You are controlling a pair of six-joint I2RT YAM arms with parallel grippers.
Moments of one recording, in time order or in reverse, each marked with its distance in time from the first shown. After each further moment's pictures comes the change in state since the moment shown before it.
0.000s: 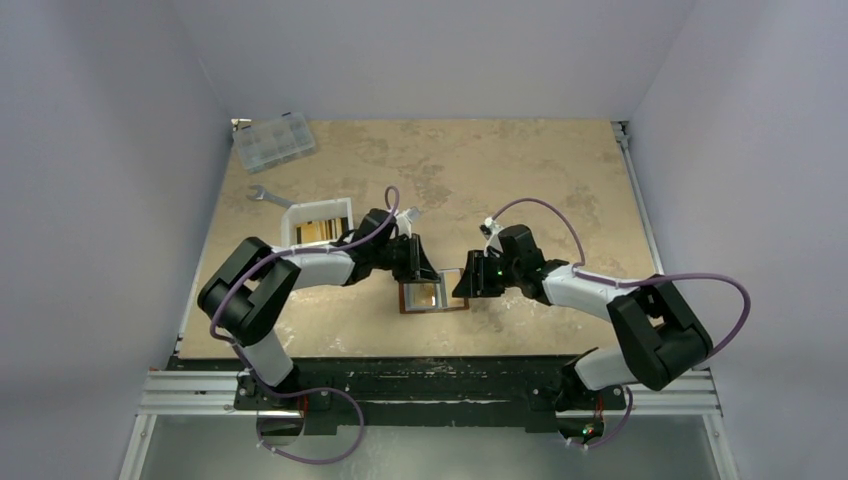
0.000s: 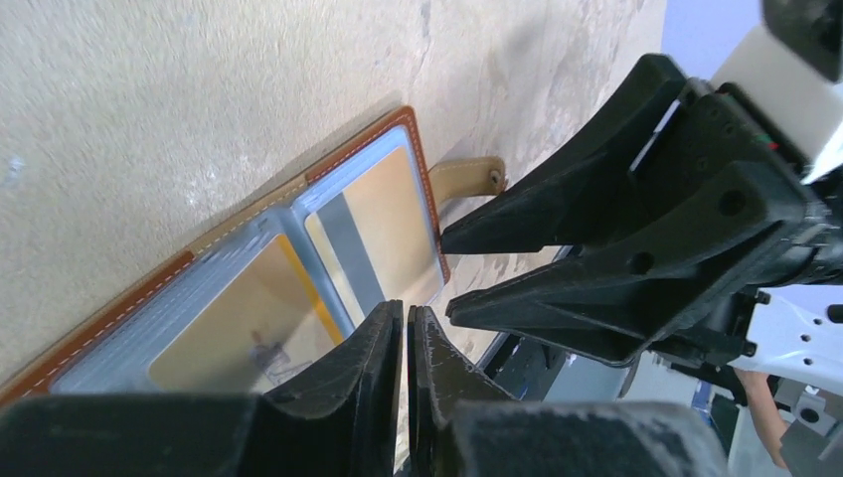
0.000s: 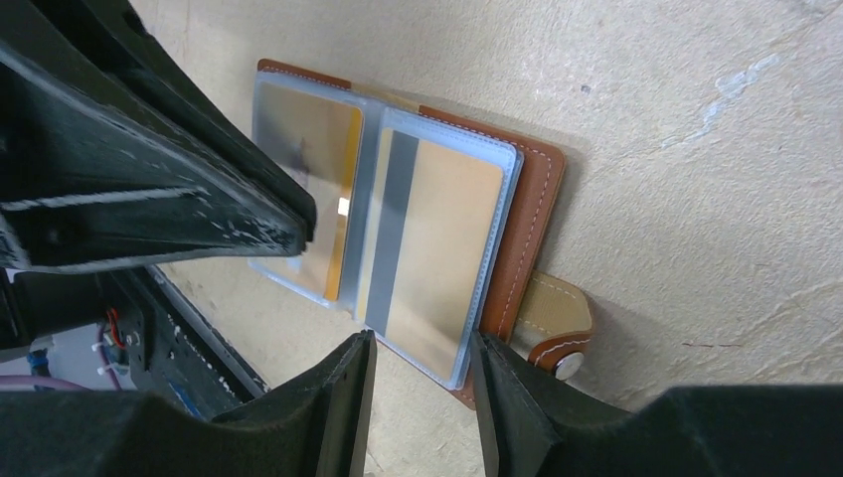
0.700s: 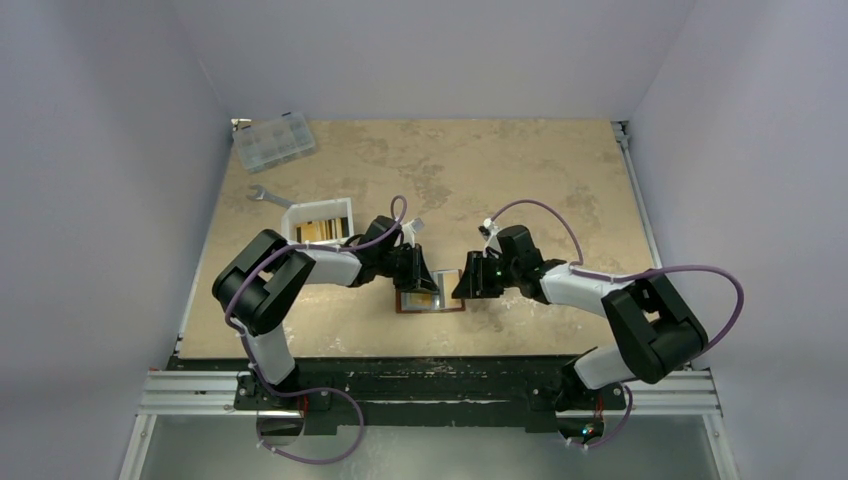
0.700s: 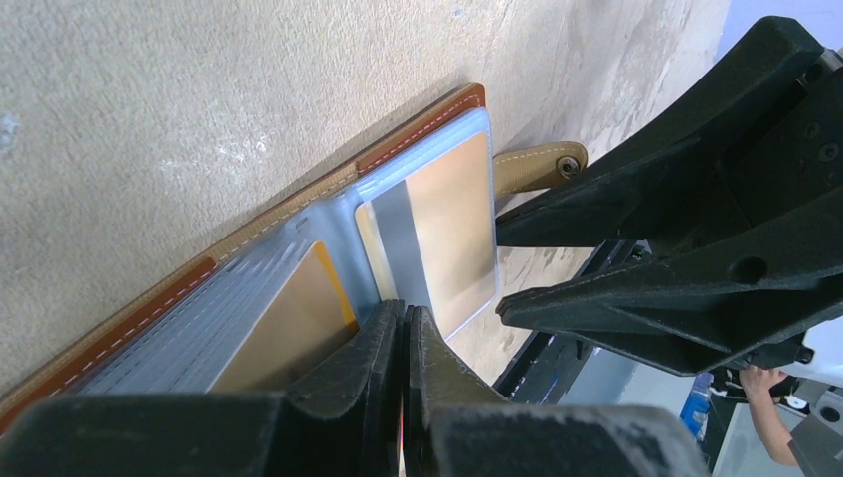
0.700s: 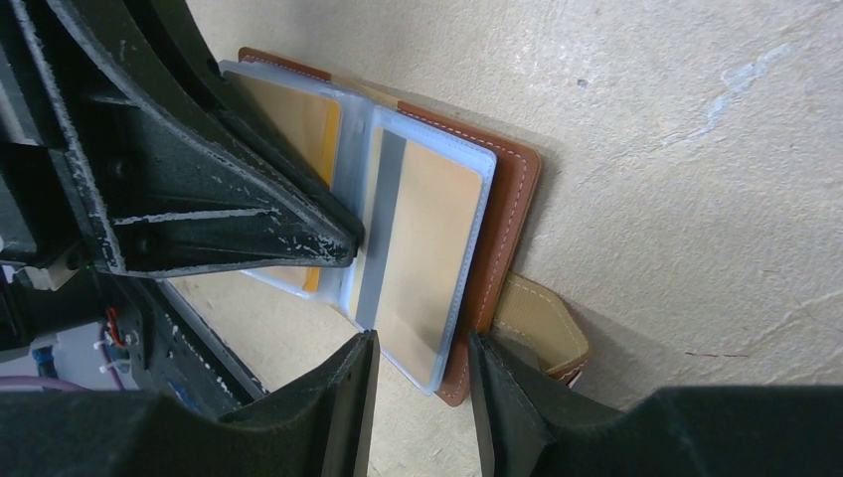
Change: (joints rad) left arm -0.020 0.103 0.000 -0.016 0.013 0.023; right arm 0.000 0.038 0.000 0.016 -0.012 0.008
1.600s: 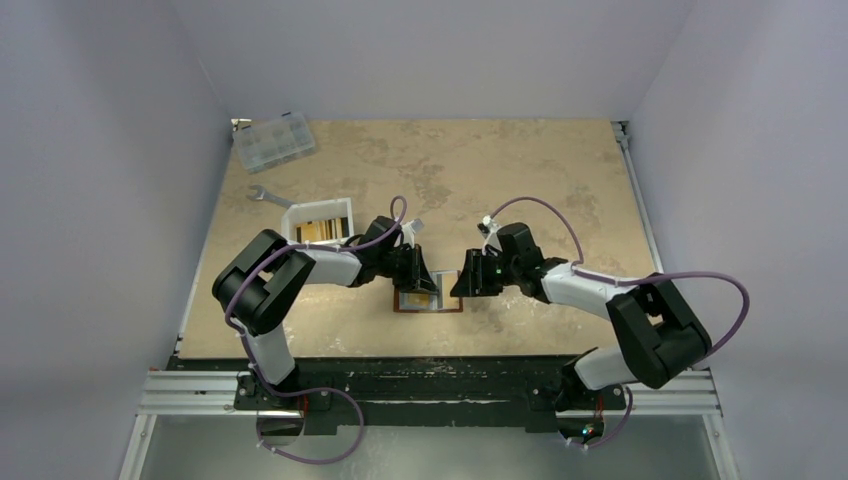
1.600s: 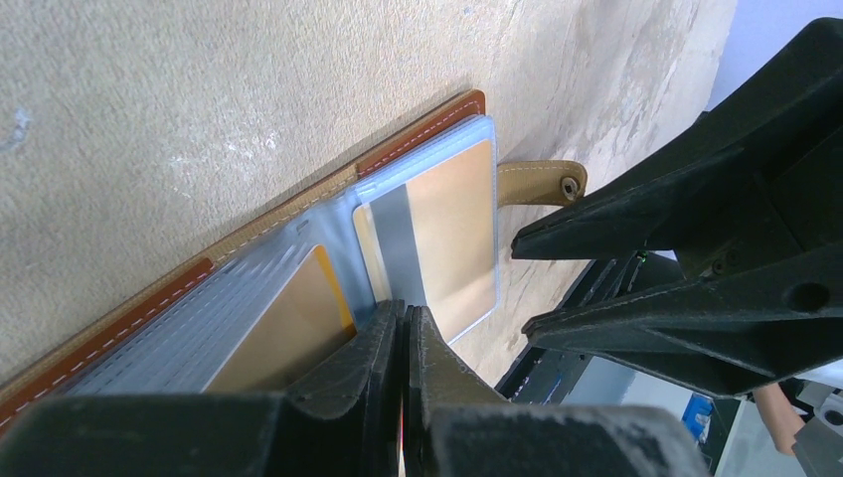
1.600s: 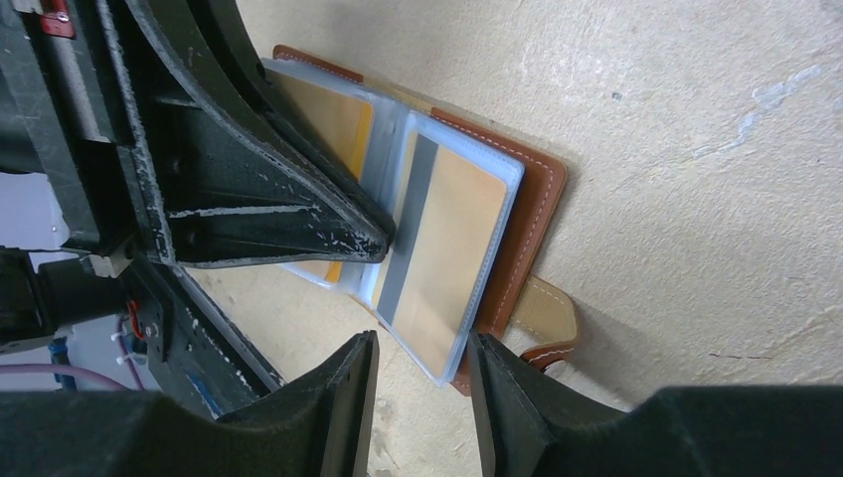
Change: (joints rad) left arm 0.000 0.000 0.000 -0.009 -0.007 0.006; right arm 0.004 -0.034 0.017 -0.025 -0.018 0.001
